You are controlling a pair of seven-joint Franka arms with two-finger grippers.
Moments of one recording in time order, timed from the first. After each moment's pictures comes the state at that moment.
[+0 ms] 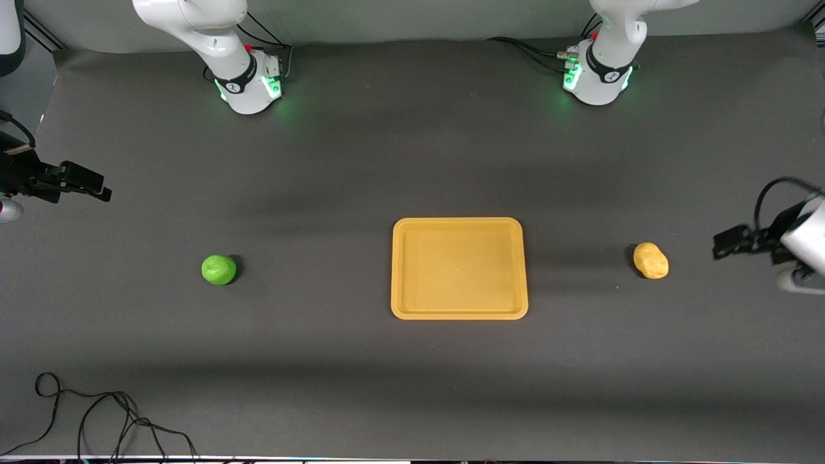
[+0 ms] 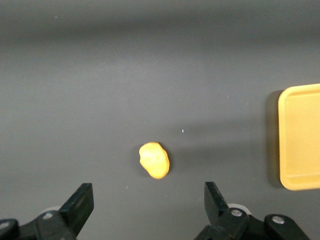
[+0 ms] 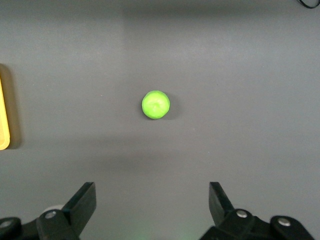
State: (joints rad) left arm 0.09 0.29 -0.06 -1.49 0.03 1.78 0.13; right arm -0.01 0.01 -0.06 -1.61 0.02 1.57 -0.05
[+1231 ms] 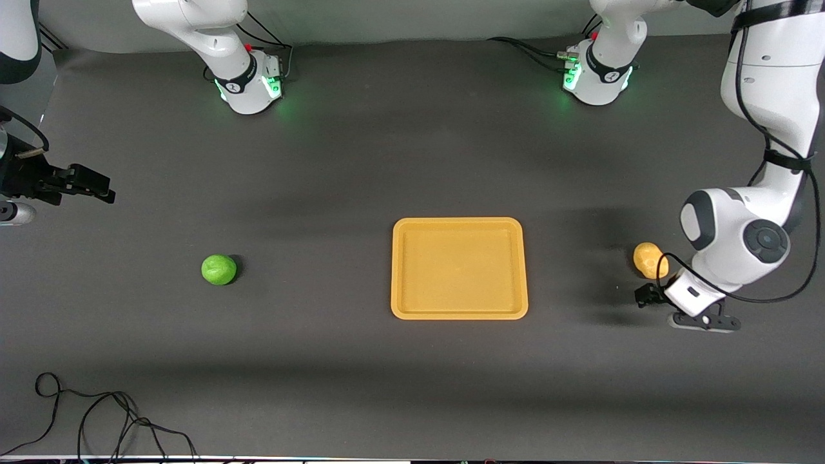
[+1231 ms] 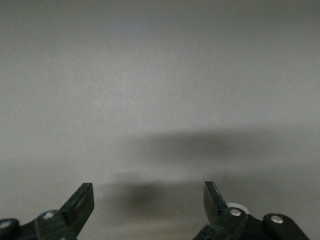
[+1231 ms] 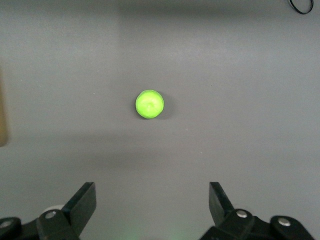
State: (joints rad) left arm 0.11 0.55 -0.05 -1.92 0.03 2.61 0.15; right arm 0.01 0.02 -0.06 -1.61 -0.02 1.57 -0.05
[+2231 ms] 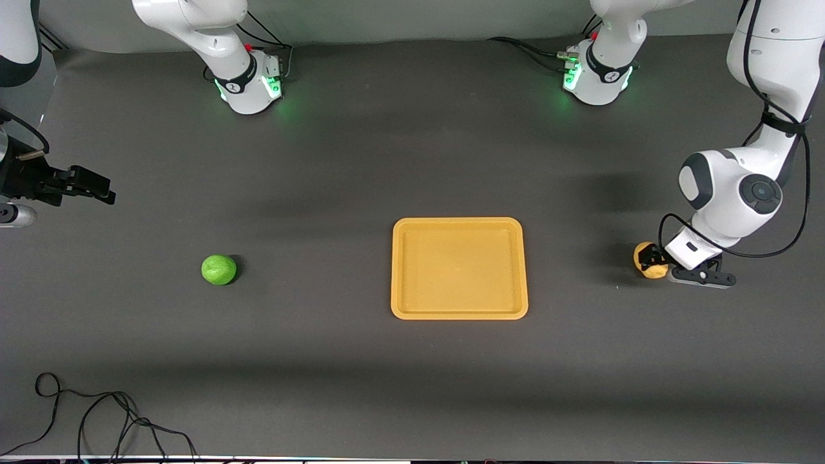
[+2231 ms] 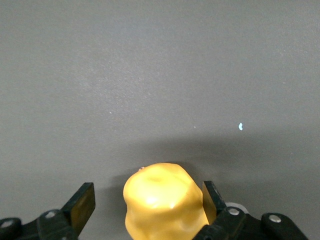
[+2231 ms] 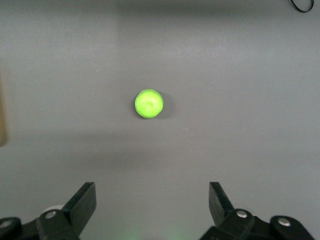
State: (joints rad) left arm 0.17 0.39 -0.06 -2.23 0.03 2.76 0.25; right arm 0.01 0.03 -0.06 -1.61 -0.02 1.57 -0.05
